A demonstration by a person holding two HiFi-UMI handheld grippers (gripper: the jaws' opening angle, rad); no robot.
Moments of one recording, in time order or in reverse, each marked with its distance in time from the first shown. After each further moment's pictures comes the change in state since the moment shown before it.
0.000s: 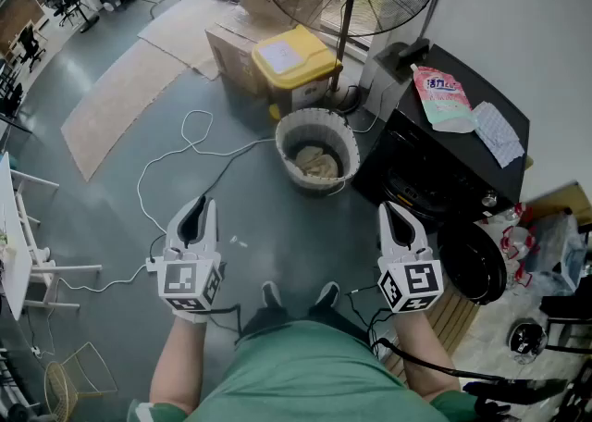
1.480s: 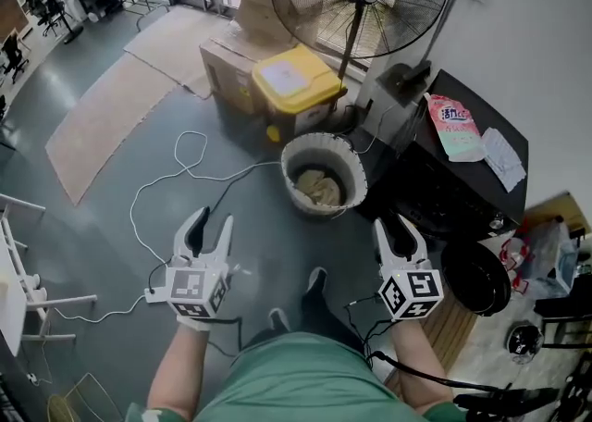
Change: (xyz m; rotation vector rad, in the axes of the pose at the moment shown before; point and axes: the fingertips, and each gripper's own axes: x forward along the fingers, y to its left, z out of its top) left arm 0.080 0.115 -0.026 -0.055 0.029 -0.122; right arm 0.117 0.052 0.000 0.101 0.044 -0.105
